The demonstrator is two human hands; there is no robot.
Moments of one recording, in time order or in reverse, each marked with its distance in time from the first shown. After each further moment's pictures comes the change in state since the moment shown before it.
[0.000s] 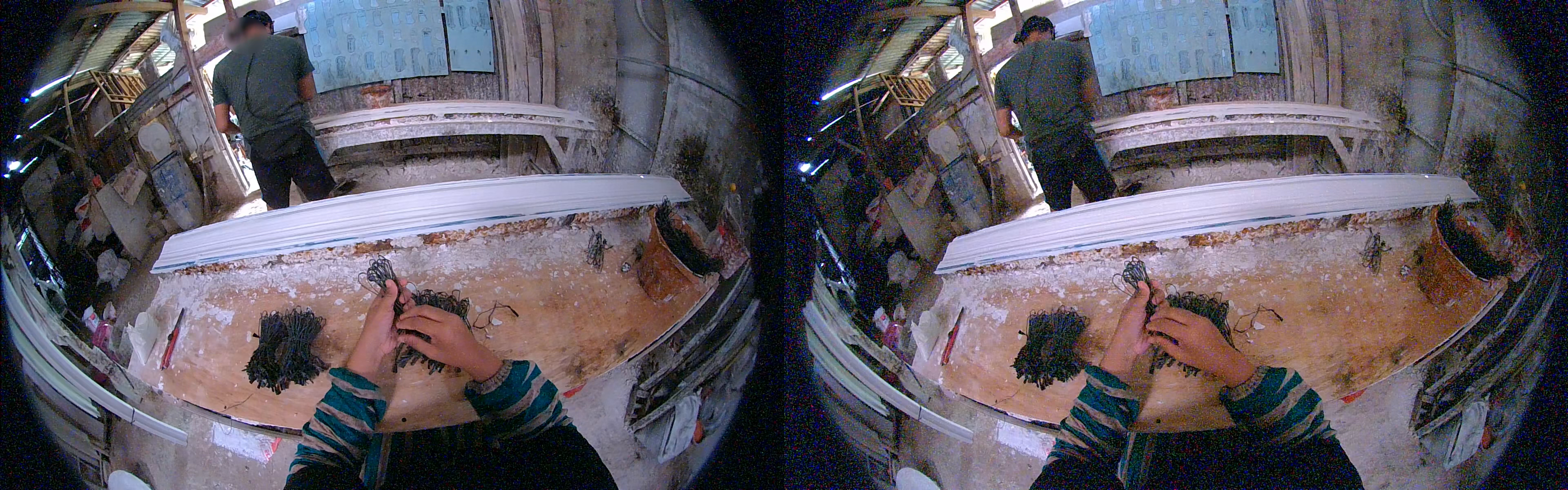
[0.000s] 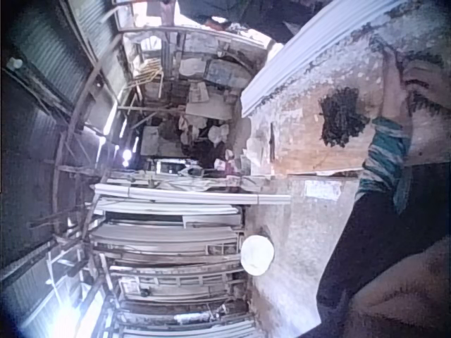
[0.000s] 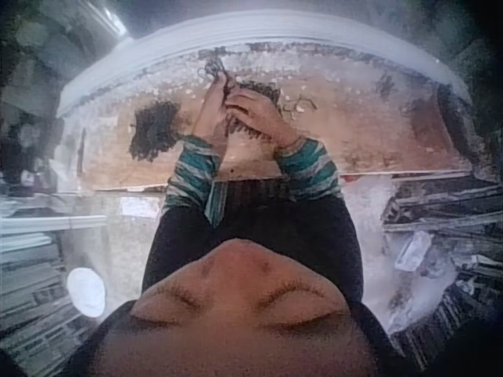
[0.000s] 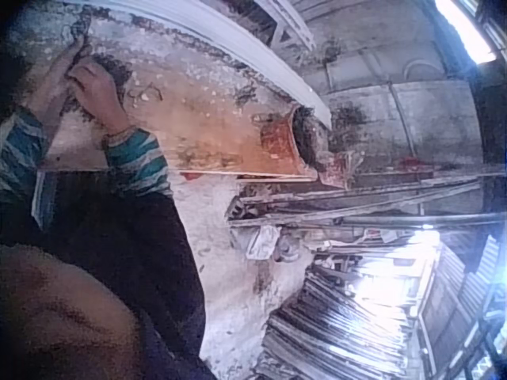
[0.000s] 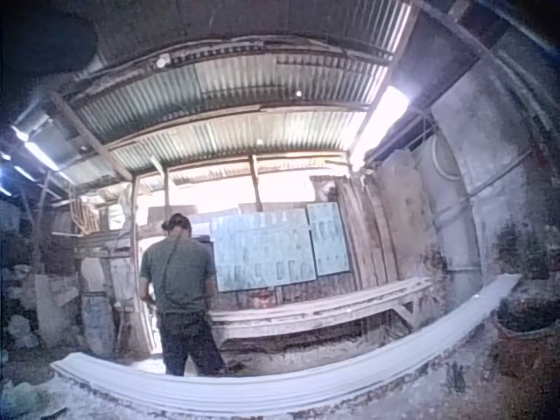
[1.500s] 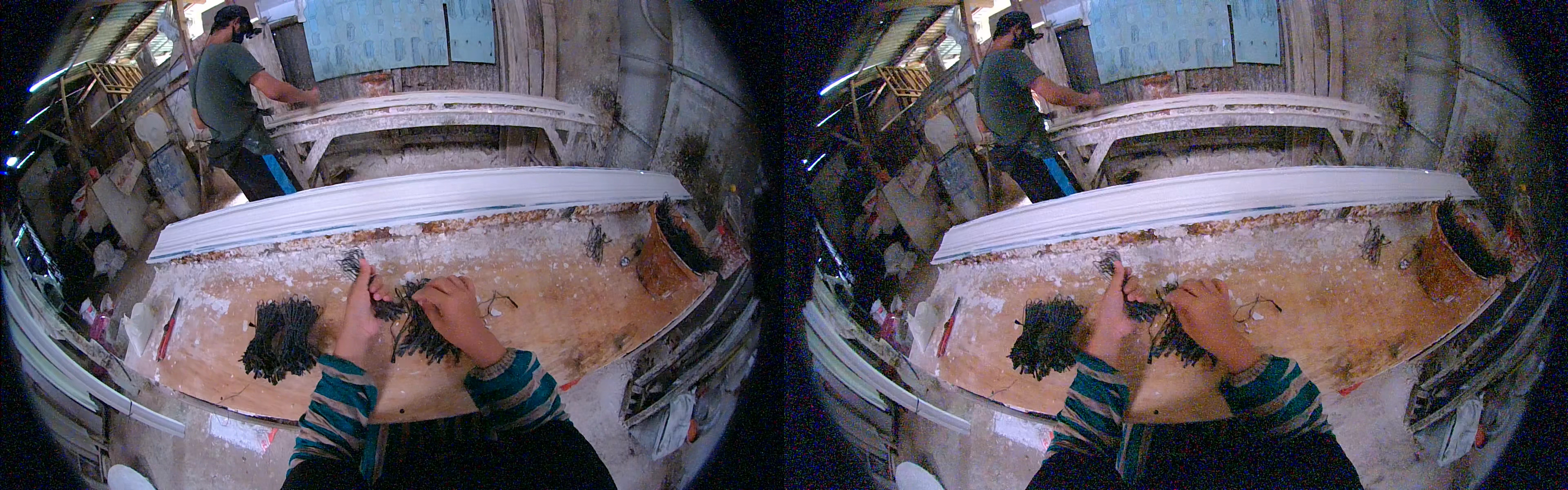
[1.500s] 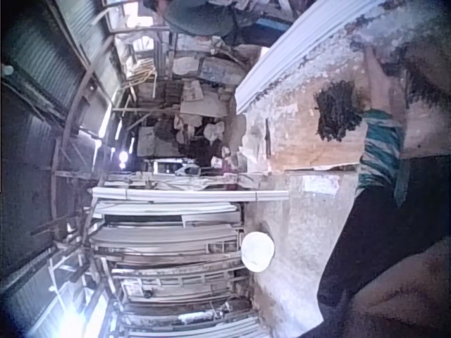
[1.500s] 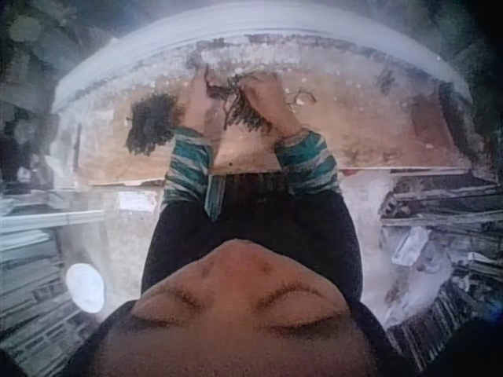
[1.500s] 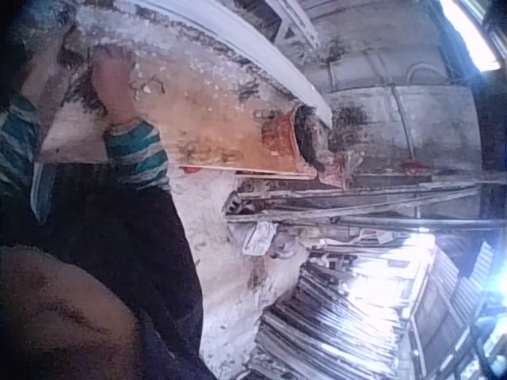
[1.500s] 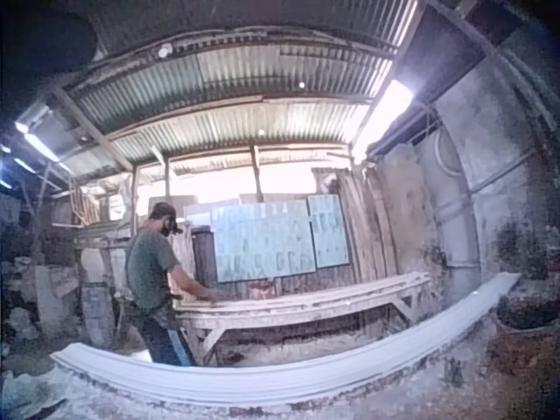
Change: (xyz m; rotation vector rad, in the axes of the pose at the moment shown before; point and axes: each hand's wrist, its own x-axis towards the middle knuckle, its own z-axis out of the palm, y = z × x) left_hand 0.009 0.019 -0.017 -0.134 0.195 0.037; right_hand -0.007 0.024 0.001 -0.416 0.041 0.197
